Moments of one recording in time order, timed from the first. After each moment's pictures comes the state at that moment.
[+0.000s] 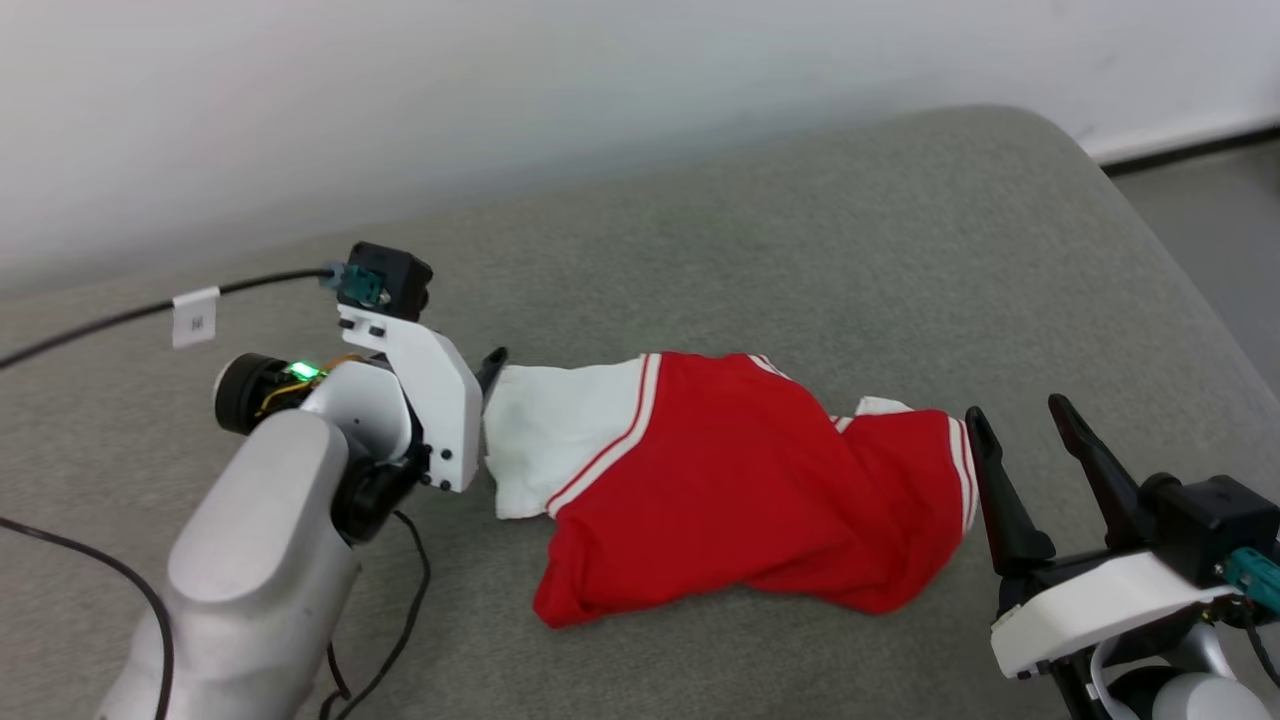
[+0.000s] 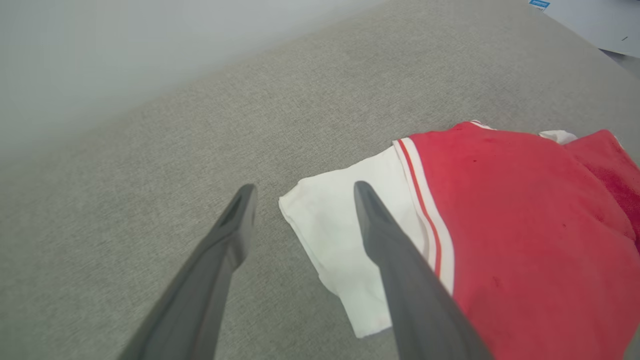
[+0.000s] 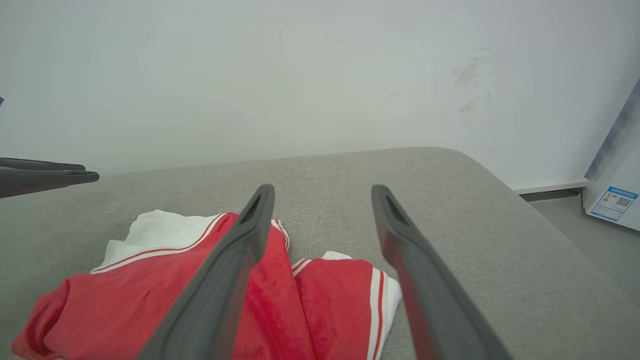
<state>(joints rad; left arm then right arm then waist) -0.64 0.31 -0.42 0.49 -0.51 -0.09 0.44 -0.02 -0.07 0.03 -0.14 0.17 0.13 0.05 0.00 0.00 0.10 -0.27</state>
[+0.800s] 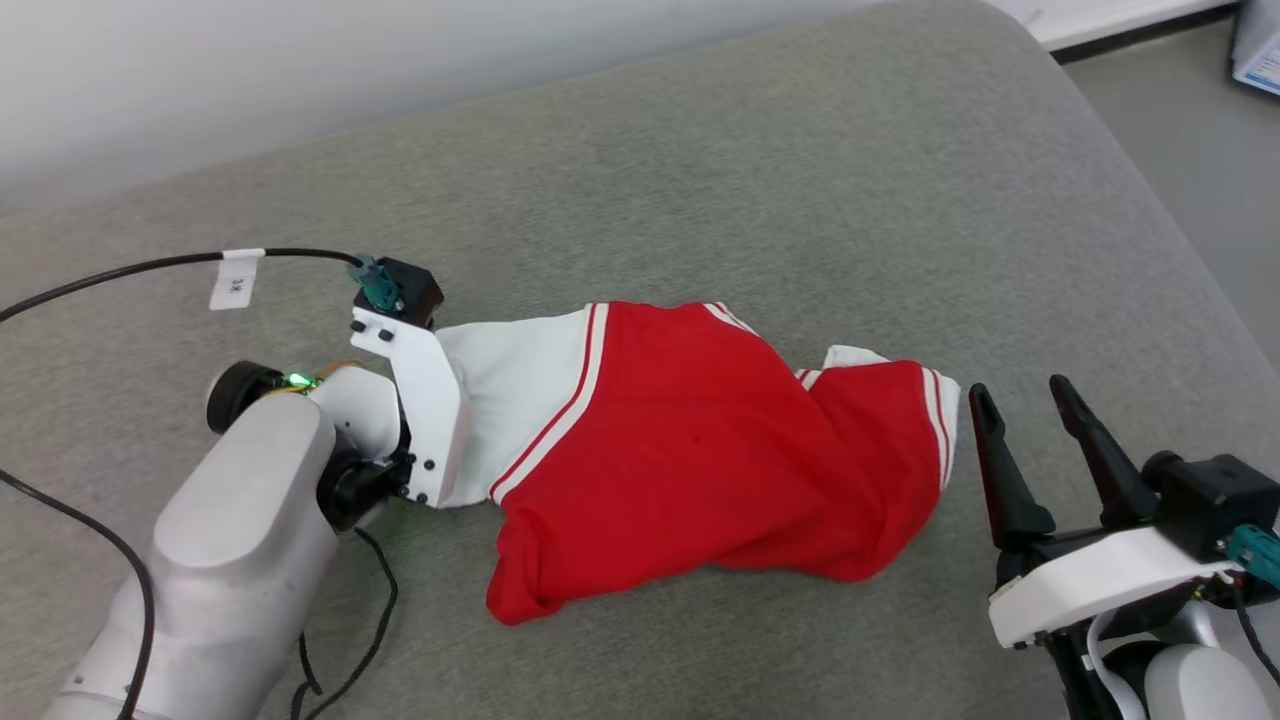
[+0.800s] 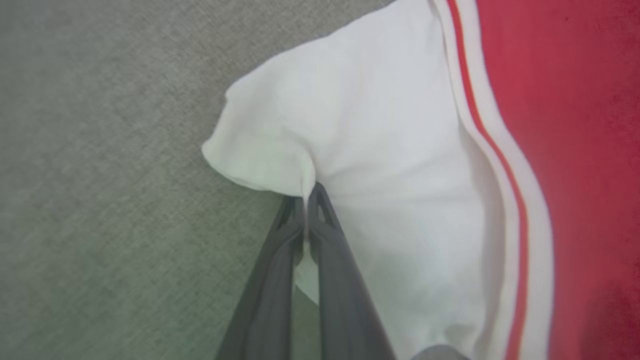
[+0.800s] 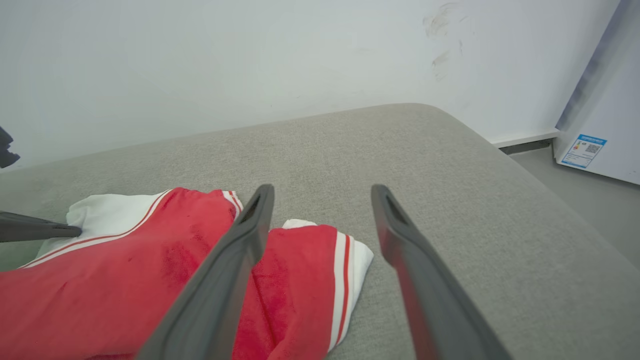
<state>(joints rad) -0.75 0.37 -0.58 0.65 -0.63 -0.13 0.66 -0.08 -0.05 0.02 -0.04 0.20 0.13 0.00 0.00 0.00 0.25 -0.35</state>
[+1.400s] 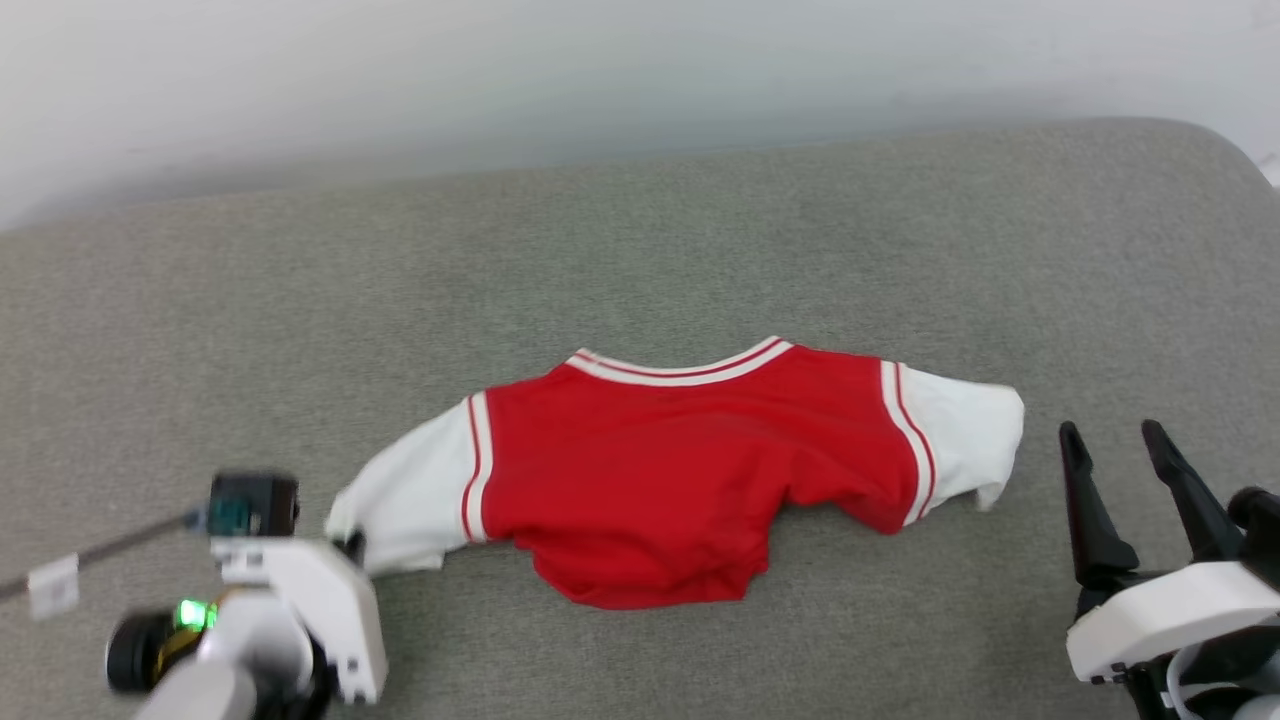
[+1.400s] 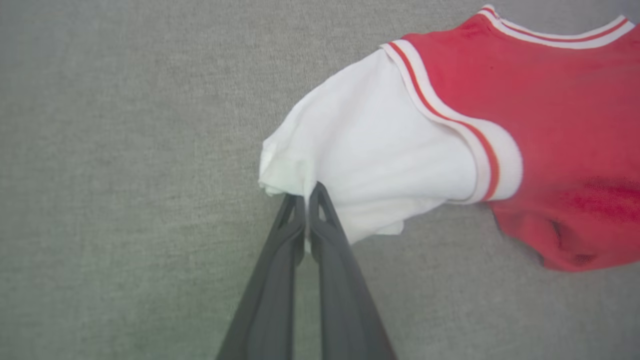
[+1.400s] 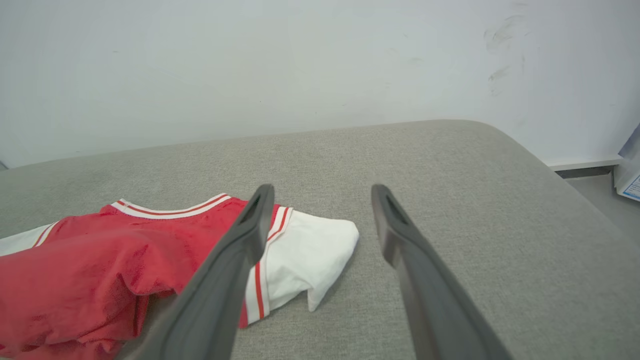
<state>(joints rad) -0.27 0.52 -0.42 0.19 -0.65 0.17 0.36 0.00 -0.06 -0.10 -0.14 0.17 0.13 0.09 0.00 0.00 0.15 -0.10</state>
